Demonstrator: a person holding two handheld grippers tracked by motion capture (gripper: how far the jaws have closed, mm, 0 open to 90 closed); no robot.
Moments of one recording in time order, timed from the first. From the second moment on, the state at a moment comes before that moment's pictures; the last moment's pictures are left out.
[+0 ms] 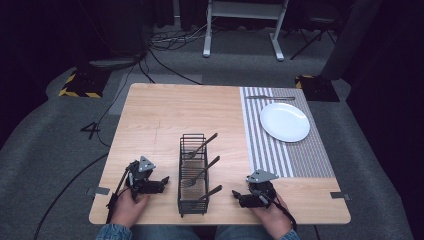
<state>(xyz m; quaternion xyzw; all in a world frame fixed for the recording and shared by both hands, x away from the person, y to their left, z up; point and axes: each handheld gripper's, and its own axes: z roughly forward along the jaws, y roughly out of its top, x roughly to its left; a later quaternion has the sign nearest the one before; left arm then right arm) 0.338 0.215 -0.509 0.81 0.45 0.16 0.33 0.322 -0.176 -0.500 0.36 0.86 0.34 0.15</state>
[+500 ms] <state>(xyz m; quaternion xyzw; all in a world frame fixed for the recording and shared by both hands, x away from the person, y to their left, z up) 0.338 0.215 -0.509 0.81 0.45 0.16 0.33 0.308 -0.175 -0.456 0.34 0.86 0.35 0.11</state>
